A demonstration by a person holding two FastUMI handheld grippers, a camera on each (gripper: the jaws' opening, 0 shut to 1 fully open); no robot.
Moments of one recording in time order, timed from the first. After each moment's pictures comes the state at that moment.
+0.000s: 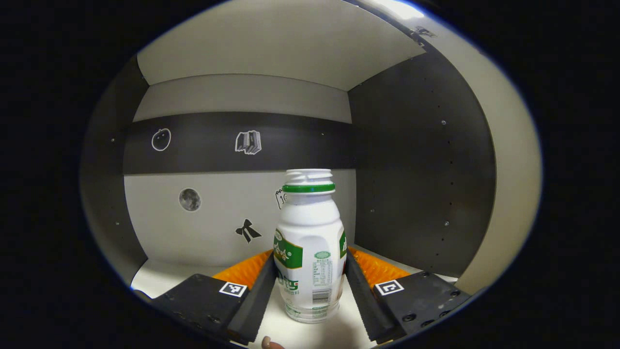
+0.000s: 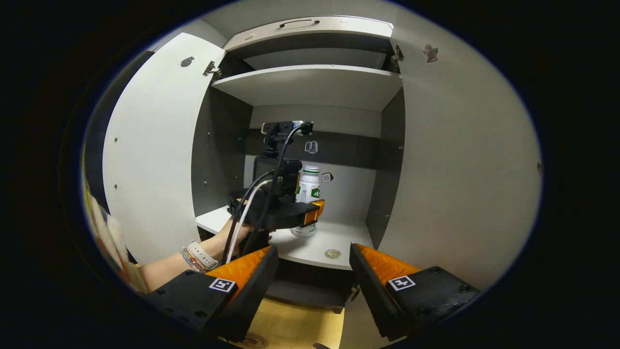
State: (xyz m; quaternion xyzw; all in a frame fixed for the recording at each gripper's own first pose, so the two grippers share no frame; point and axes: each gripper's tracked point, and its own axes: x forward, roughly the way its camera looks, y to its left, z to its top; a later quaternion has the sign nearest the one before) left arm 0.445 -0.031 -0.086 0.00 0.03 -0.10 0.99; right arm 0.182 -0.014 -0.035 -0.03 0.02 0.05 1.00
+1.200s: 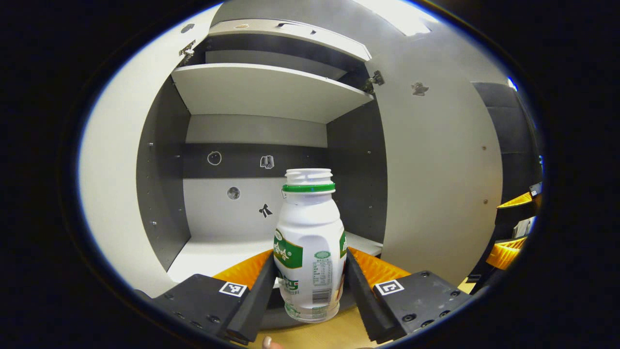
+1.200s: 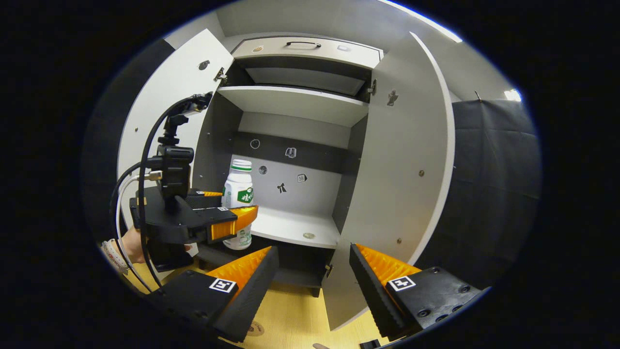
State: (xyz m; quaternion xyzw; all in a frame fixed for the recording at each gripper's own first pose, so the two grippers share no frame) left arm 0.182 -0.018 -0.079 -0.02 0.02 -0.12 0.99; right arm 0.045 -0.018 -0.038 -0.07 0.01 -0.07 1.00
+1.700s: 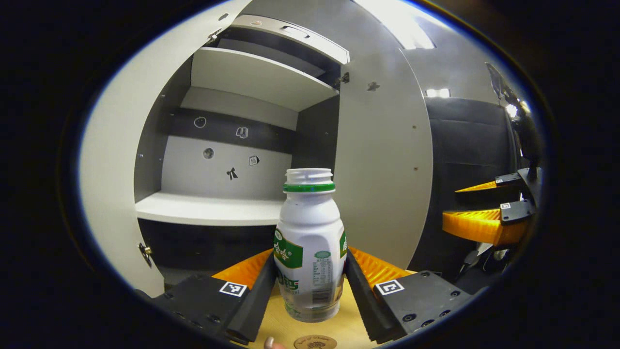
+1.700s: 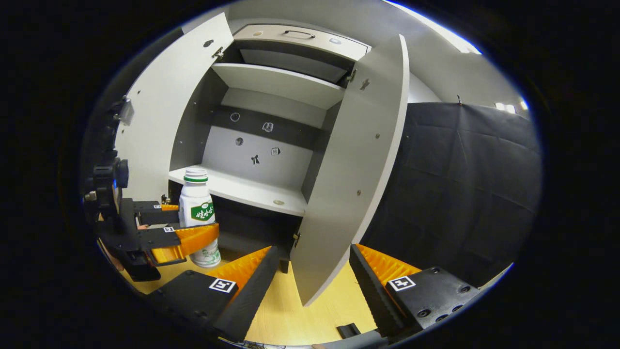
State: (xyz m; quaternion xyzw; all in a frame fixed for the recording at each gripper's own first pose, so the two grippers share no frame) left arm 0.082 -0.081 -0.187 -0.08 0.02 -0.22 0.97; right arm 0.002 -0.058 -0.107 -0.11 0.06 -0.15 0.98
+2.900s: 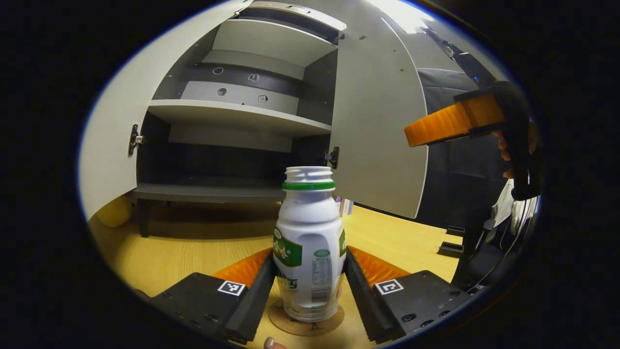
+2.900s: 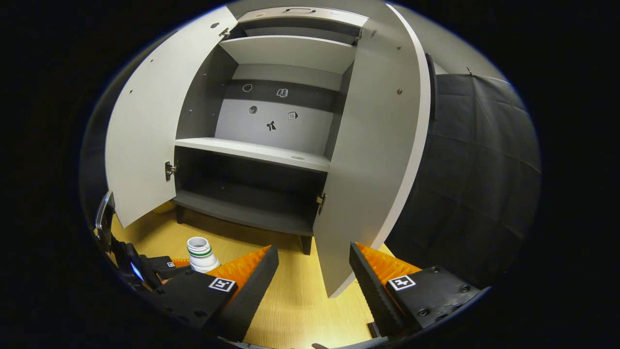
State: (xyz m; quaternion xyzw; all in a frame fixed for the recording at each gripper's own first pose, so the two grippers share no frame) left arm 0.061 -0.119 -0.393 -0.07 0.08 -0.18 0.98; right arm 0.051 -0.060 -0.220 -0.07 0.09 -0.08 0.99
